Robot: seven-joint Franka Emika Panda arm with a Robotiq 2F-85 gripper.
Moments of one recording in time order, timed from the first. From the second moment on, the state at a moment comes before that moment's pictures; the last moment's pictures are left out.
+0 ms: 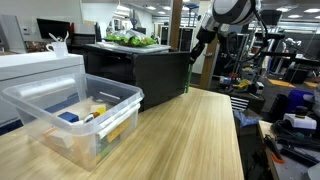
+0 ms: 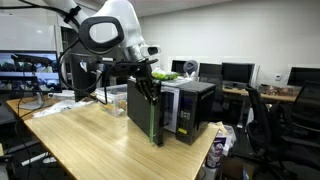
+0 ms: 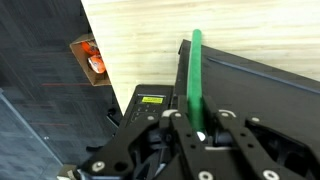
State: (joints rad) arm -0.30 -0.03 -0.20 -2.38 -0.04 2.72 -0.40
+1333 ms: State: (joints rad) arm -0.29 -0.51 -0.18 -2.74 -0.34 2.73 -0.14
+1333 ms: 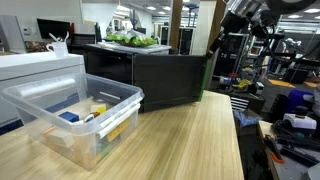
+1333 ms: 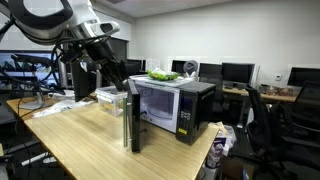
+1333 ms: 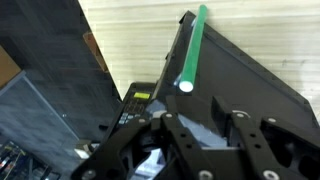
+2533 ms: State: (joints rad) arm -0.19 -0.41 -0.34 -2.49 -0.10 2.65 -0.18
